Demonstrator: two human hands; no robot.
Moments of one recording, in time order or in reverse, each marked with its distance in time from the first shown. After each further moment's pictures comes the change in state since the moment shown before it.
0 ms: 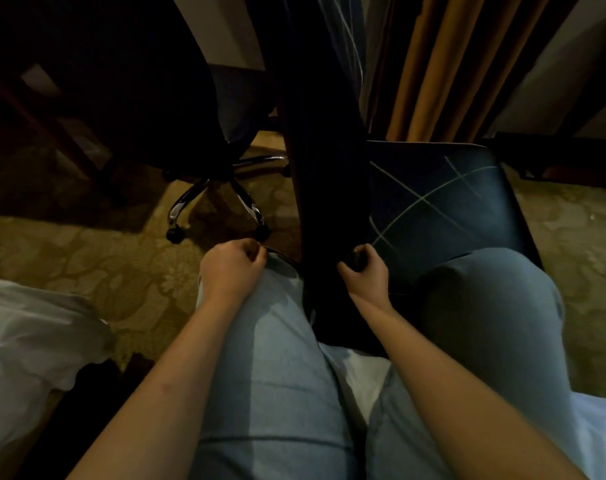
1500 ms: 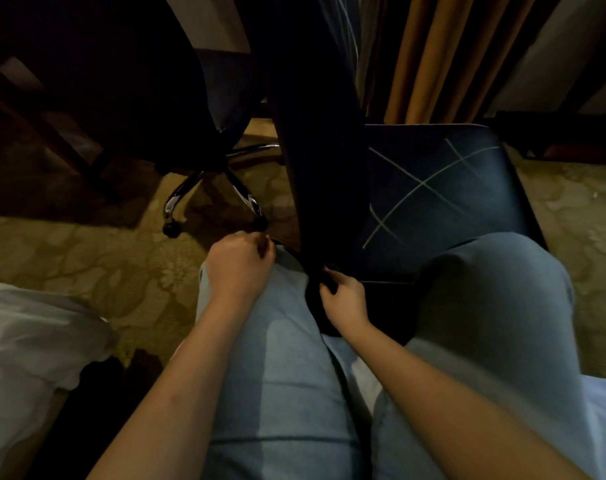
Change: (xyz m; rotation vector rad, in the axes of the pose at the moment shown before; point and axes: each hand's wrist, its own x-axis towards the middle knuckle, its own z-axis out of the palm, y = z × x) left_hand -0.004 0.007 0.008 0.113 0.092 0.183; right_hand -0.035 0.029 0.030 -0.145 -0.142 0.094
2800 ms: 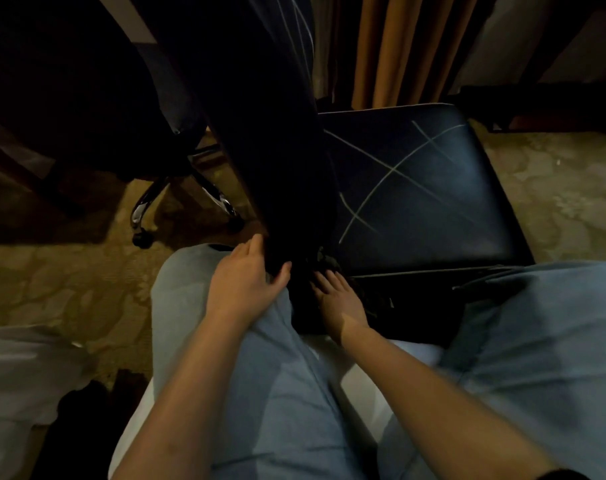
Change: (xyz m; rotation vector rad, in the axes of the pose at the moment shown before) left_hand -0.006 0.028 0.021 -0.077 -0.195 0.192; right_hand 0.019 0.055 -0.013 -1.043 -0.347 -0.308
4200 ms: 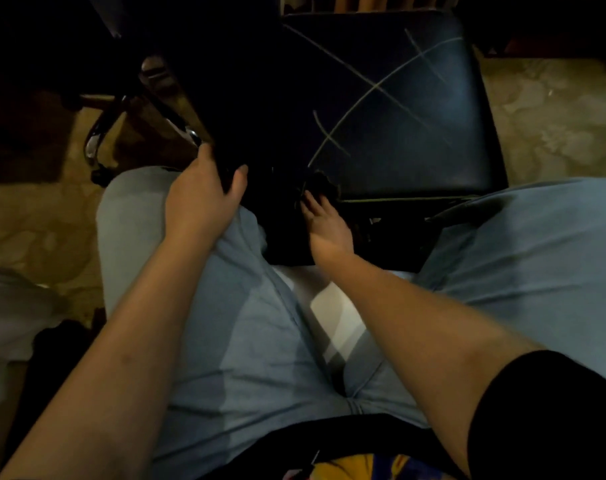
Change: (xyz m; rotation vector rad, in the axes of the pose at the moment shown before) left_hand 0.003 0.003 0.013 -0.110 0.049 -0.141; right_hand -0.006 0.017 -0.001 0.166 0.011 0.203
